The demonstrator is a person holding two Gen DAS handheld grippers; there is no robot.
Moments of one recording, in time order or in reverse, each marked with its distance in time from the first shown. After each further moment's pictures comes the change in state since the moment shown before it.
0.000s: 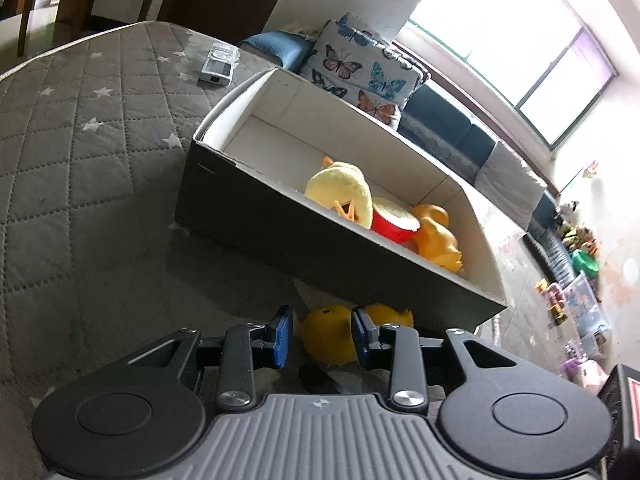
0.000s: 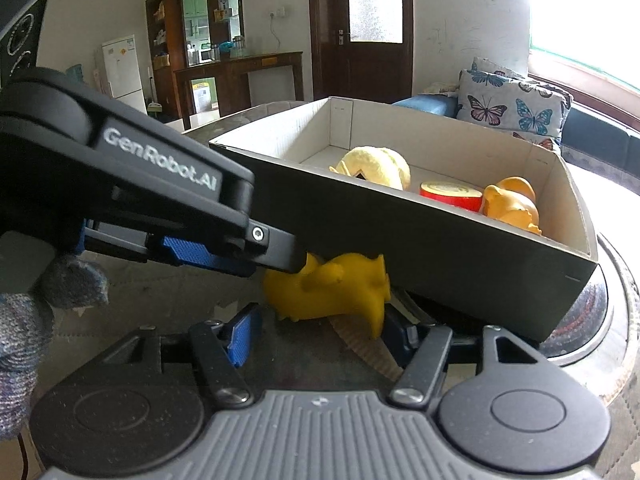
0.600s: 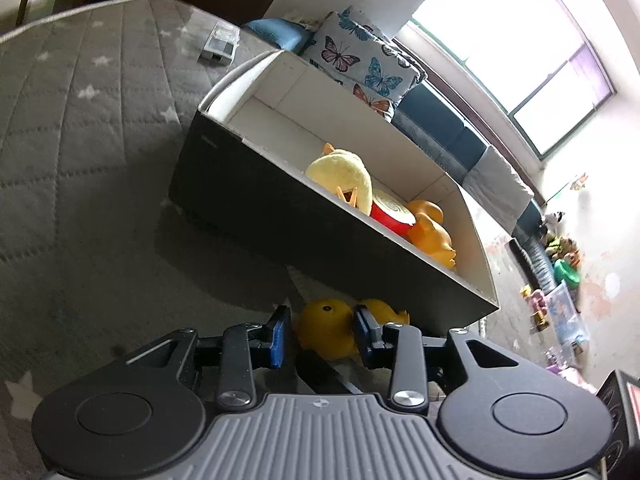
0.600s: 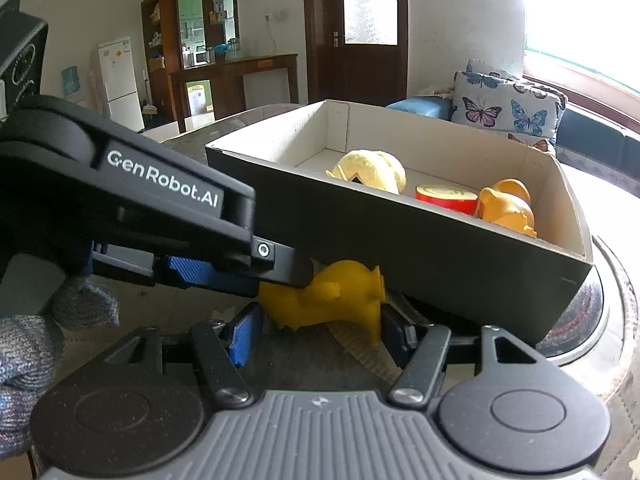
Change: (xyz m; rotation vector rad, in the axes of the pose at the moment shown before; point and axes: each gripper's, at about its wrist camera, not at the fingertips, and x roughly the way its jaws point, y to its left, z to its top) left arm 0.013 0.013 -0.002 -0.090 0.045 -0.059; right arm 0.001 -0.001 0.002 0.012 -0.006 -0.011
